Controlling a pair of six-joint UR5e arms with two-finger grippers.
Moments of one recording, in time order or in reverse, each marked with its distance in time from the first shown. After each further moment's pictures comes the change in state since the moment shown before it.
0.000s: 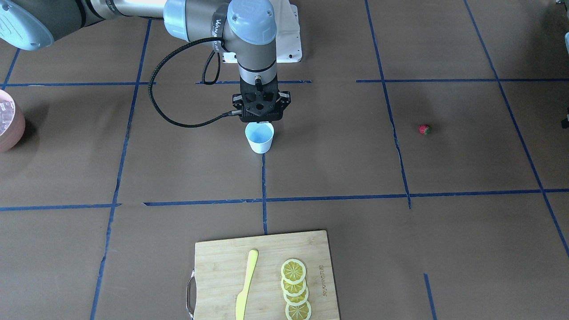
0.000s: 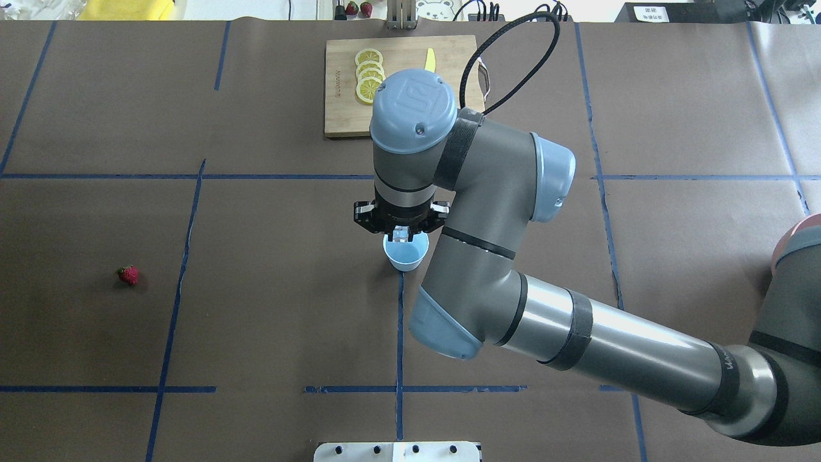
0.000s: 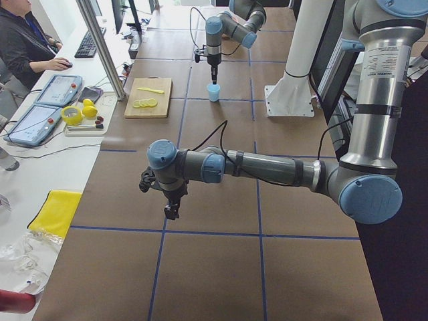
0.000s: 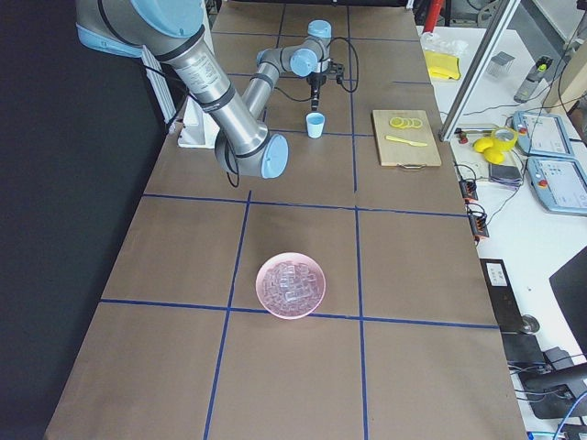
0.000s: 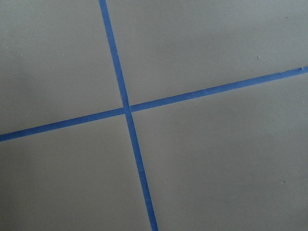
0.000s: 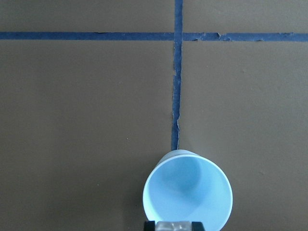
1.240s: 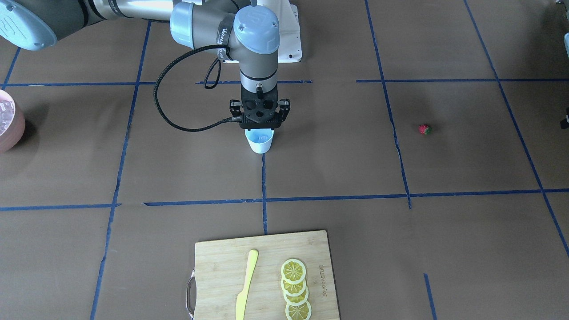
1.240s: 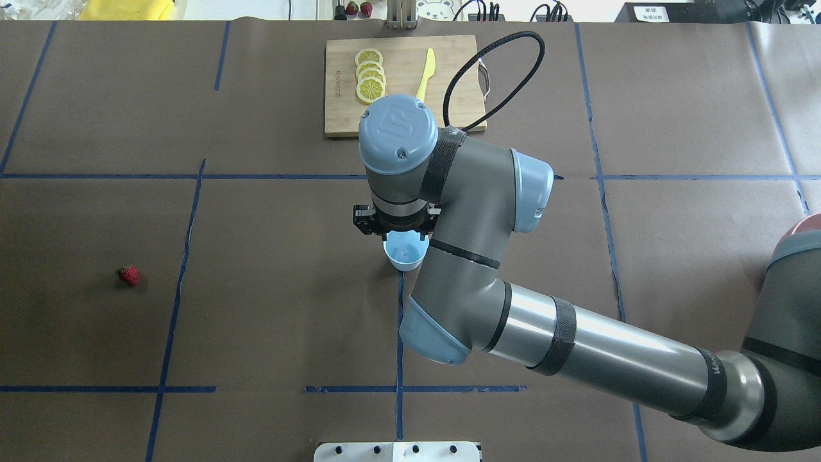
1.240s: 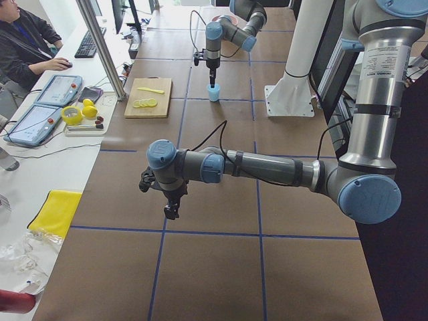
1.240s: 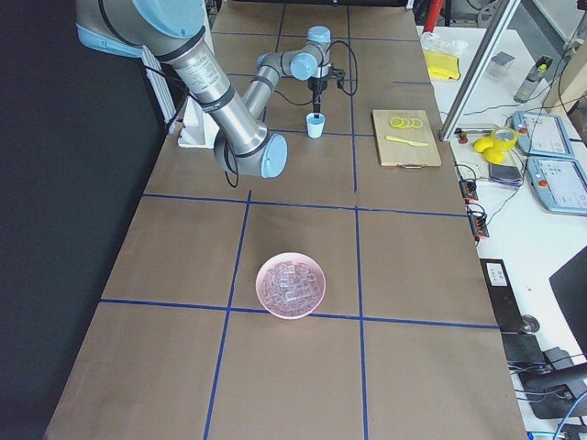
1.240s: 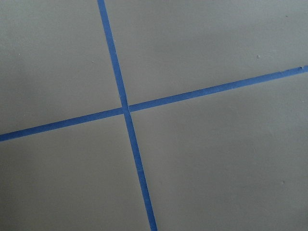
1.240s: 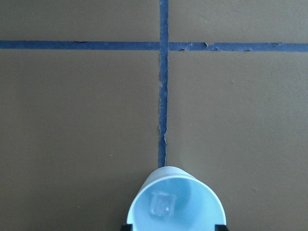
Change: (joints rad) left arm 0.003 -0.004 0.005 0.000 0.000 0.000; right arm -0.006 -0.001 -0.027 0.004 -0.051 0.005
